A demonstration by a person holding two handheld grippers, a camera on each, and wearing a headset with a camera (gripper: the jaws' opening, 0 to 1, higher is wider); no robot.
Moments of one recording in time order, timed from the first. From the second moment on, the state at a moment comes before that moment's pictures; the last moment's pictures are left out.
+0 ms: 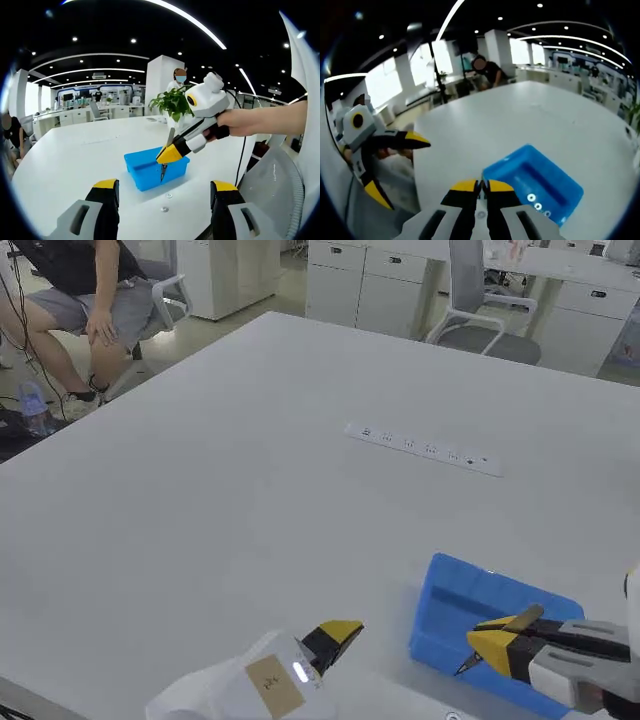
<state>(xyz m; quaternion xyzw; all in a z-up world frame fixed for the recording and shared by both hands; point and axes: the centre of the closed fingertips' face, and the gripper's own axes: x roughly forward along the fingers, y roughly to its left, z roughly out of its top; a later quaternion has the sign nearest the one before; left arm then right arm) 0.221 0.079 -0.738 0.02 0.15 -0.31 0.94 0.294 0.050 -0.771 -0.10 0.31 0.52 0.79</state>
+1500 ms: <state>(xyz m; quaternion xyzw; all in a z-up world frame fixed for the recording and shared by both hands) 0.222 0.082 -0.736 0.02 0.15 -0.30 0.94 0.255 0.054 -0.819 -0.23 0.31 0.57 0.73</state>
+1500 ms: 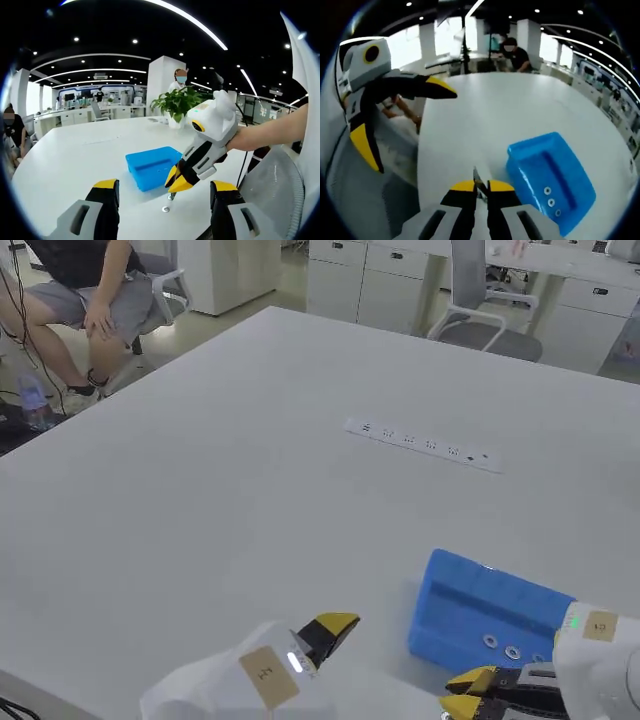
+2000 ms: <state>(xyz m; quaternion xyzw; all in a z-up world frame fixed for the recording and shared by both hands) 0.223 0.082 -0.736 0.02 0.15 -0.30 0.94 0.276 0.044 -0.817 -0.06 0.31 0.50 0.81</state>
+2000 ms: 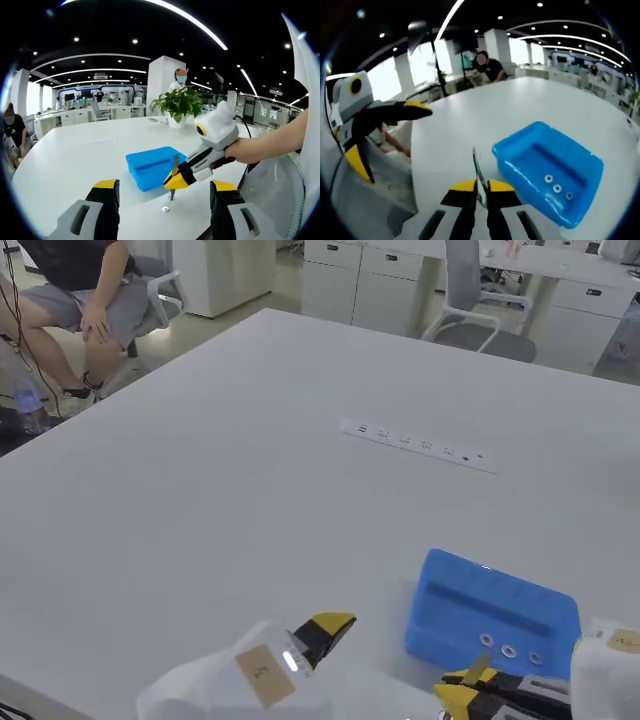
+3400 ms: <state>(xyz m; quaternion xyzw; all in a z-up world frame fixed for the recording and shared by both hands) 0.221 0.083 -0.737 0.02 0.15 -0.30 0.94 0.348 0.042 -0.748 -0.02 0.28 0.48 0.83</state>
